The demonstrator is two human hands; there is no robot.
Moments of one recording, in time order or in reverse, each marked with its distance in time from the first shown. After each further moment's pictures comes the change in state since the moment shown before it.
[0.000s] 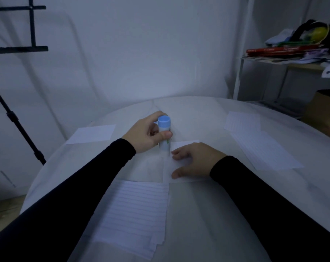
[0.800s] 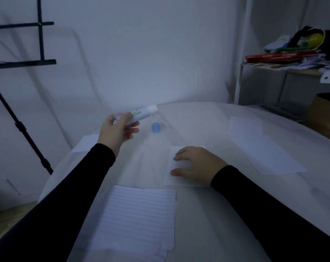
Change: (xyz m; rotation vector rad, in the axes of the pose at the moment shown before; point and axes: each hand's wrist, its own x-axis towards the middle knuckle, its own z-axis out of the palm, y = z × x) left_hand -0.009 -0.004 -0.050 -0.535 0.626 -0.383; right_hand 0.007 -0.001 0.013 -0.119 0.170 -0.099
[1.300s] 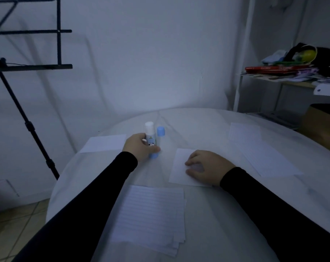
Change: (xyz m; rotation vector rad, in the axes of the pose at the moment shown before) left_hand -0.013 -0.027 0.001 0.681 -0.189 -0.007; right_hand -0.007 0.009 -0.002 -0.117 -0.015 0.025
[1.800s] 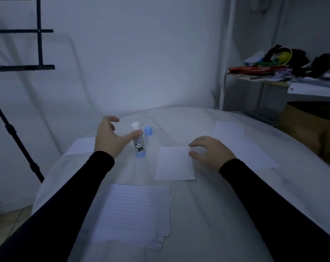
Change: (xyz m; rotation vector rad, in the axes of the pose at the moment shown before) left_hand -0.020 0.016 -0.025 -0.063 0.372 0.136; right_hand -0.012 0.035 -0.021 0.143 0.244 0.154
